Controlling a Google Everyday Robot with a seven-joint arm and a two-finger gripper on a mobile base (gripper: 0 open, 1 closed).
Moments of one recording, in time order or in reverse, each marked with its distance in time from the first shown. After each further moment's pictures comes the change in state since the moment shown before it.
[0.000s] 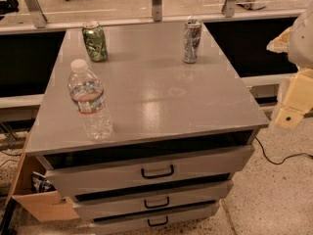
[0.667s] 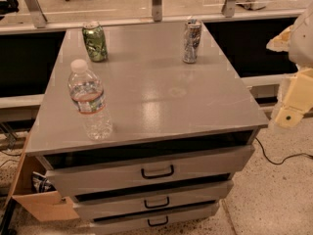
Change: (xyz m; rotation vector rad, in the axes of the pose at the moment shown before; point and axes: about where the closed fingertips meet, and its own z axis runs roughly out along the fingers) arm -0.001 -0.002 -0.001 0.006 -0.018 -0.001
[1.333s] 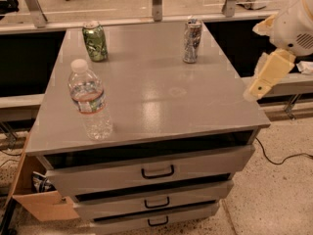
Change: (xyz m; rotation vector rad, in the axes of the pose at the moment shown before) arm -0.018 -0.082 0.038 0.082 -0.192 0.036
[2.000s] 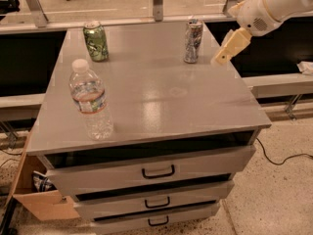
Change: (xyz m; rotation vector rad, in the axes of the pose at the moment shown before) arm -0.043 -0.112 0.074 0.076 -0.209 0.045
